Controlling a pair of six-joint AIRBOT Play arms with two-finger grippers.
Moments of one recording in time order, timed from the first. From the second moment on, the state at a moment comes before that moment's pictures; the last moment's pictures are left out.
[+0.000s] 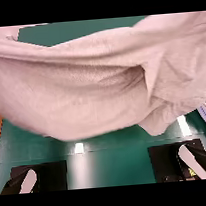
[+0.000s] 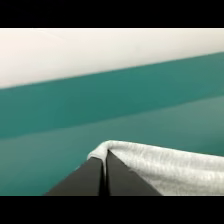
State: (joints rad) left arm 0.40 -0.79 1.72 0.84 -1.32 -1.23; right arm -0.47 -0.84 1.55 -0.61 1.16 1.22
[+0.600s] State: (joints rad) left arm 0.06 -1.30 1.03 0.75 -0.70 -0.92; right arm -0.17 -1.41 1.22 -0.60 0.87 1.07
